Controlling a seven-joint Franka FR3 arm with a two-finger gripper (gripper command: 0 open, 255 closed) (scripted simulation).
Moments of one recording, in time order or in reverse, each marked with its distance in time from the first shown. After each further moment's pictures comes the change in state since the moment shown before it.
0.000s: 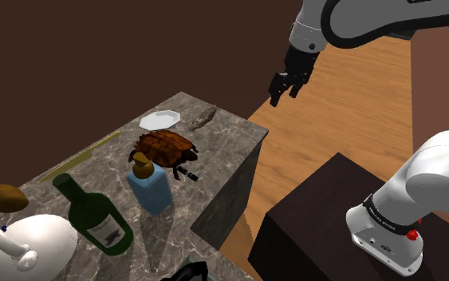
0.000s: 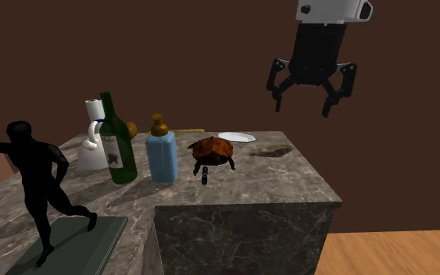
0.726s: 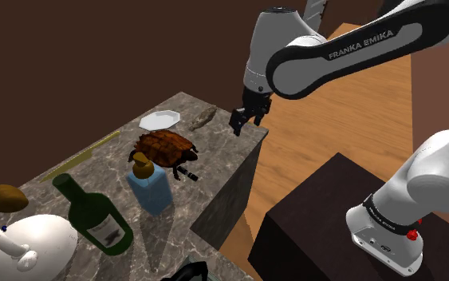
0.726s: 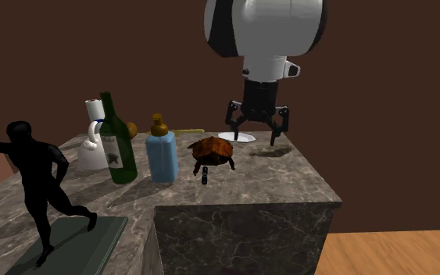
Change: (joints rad) arm 0.030 0.335 0.164 0.044 -0.015 0.280 0.164
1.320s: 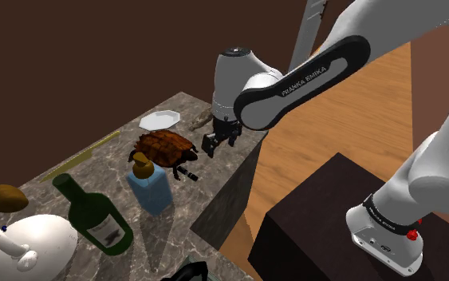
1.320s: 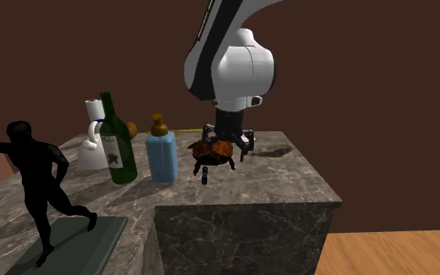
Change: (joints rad) arm 0.039 0.346 0.079 0.148 -0.170 0.163 0.208
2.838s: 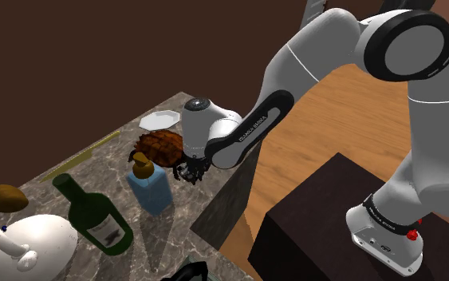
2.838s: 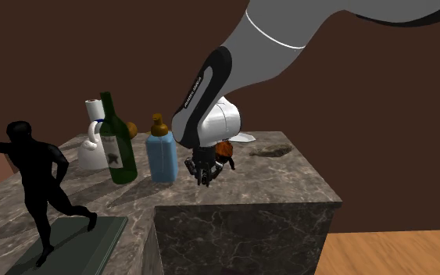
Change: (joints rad) arm 0.184 0.466 -0.089 0.284 -0.247 0.131 0.225
